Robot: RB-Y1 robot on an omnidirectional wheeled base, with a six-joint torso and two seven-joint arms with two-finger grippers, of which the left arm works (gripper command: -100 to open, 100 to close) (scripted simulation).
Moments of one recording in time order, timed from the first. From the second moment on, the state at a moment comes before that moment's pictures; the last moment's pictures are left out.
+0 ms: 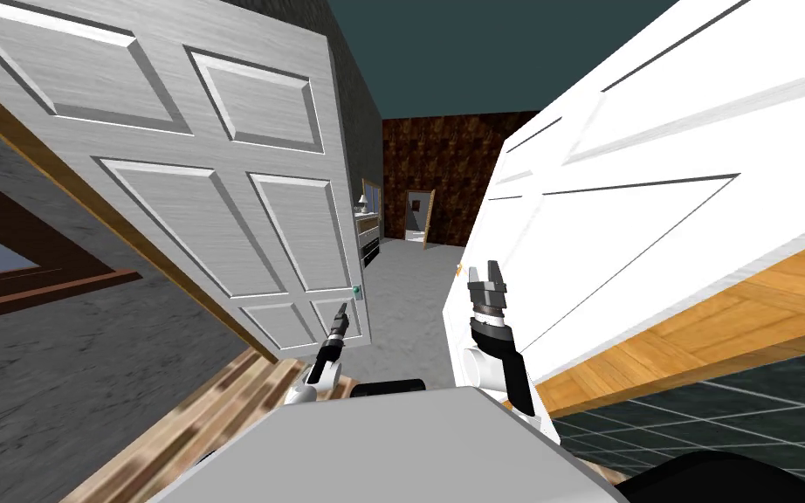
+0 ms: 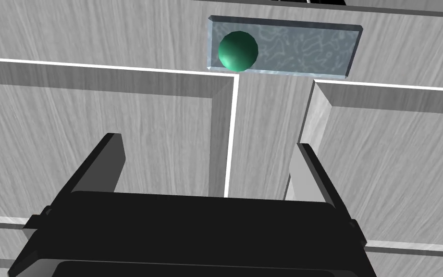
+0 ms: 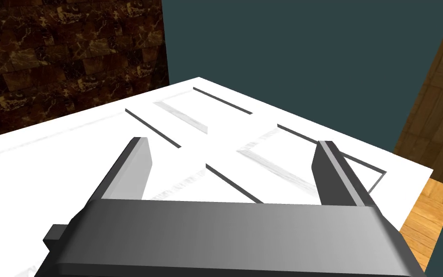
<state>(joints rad) -0.14 0.08 0.05 -0.64 0.06 -0.79 0.03</state>
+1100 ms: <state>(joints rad) -0.13 0.08 0.07 -0.63 0.06 -0.82 0.02</state>
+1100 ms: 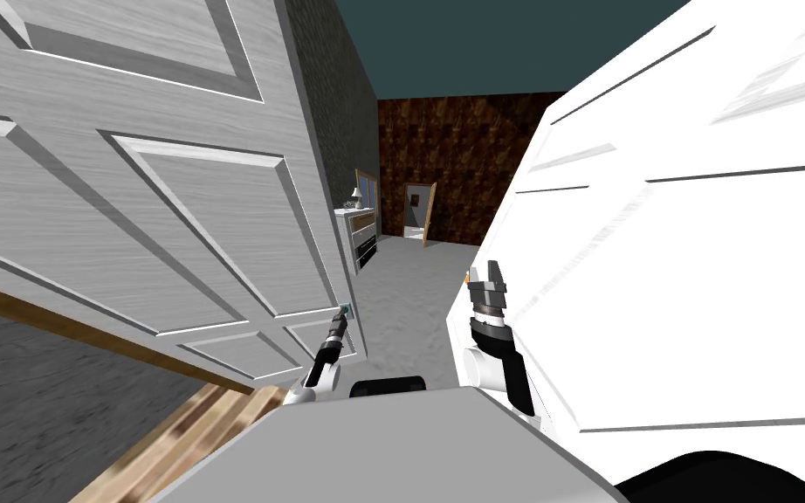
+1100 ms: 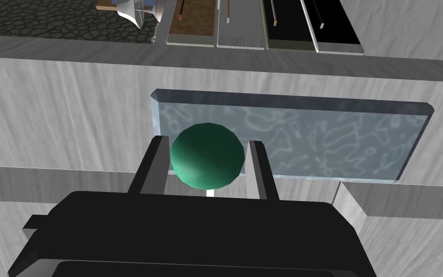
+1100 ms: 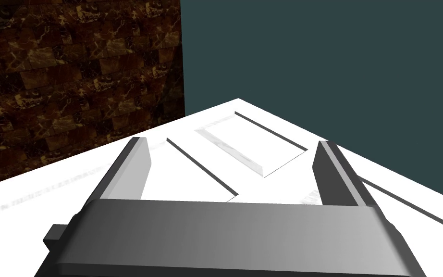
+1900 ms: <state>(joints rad) -0.13 0.08 0.09 -0.63 0.08 -0.82 0.01</state>
